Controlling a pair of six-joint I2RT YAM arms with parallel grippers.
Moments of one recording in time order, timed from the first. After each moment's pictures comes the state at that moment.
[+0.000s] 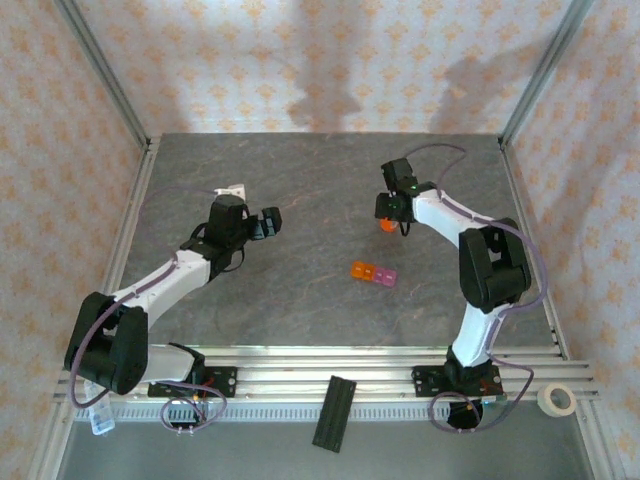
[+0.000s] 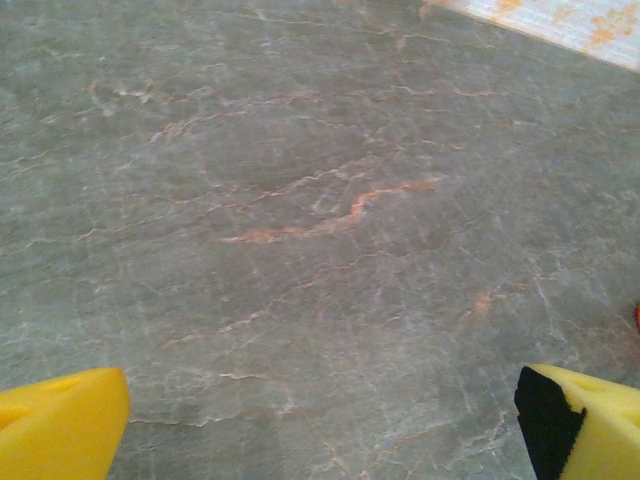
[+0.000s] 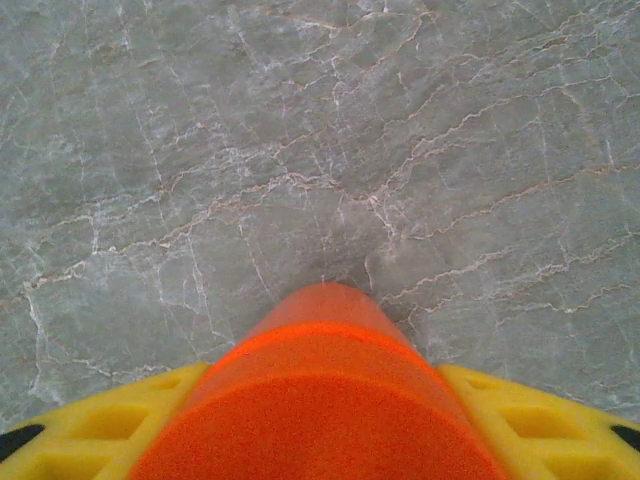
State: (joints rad) left arm -0.31 1.33 0.75 -0.03 -0.07 -0.46; right arm 0.33 1.83 1.29 -0.52 0.16 0.38
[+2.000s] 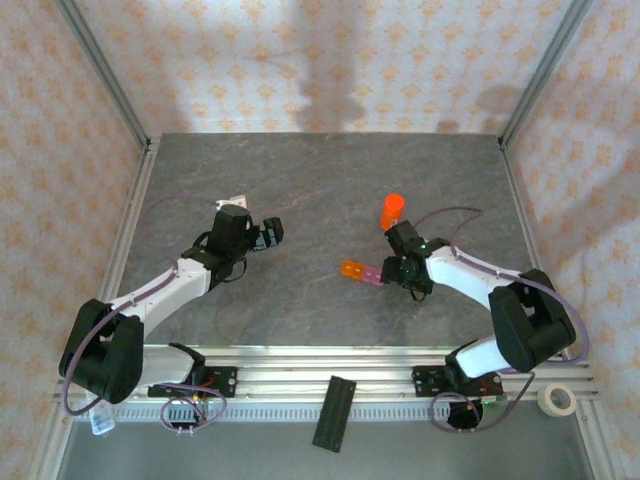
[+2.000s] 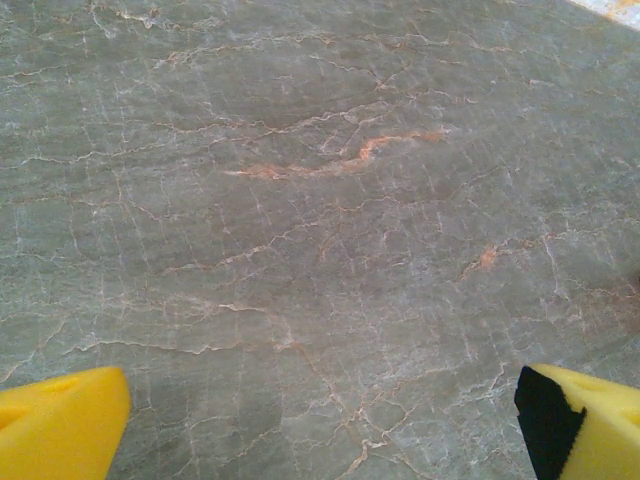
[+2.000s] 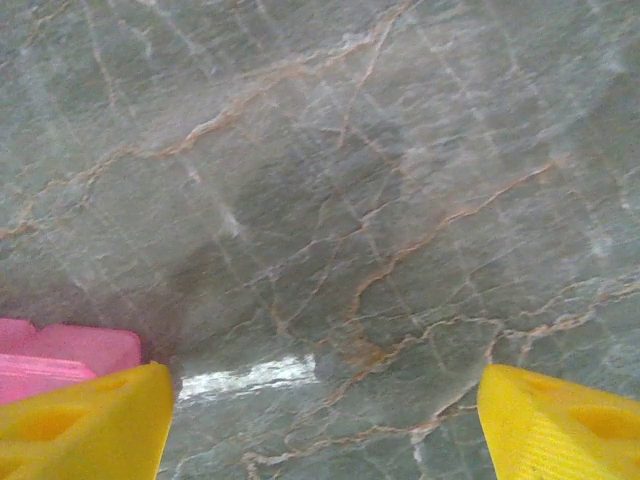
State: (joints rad) left arm -0.35 1.28 0.68 -0.07 -0.10 -0.54; right arm 0.47 1.44 0.75 -0.63 0.12 0.70
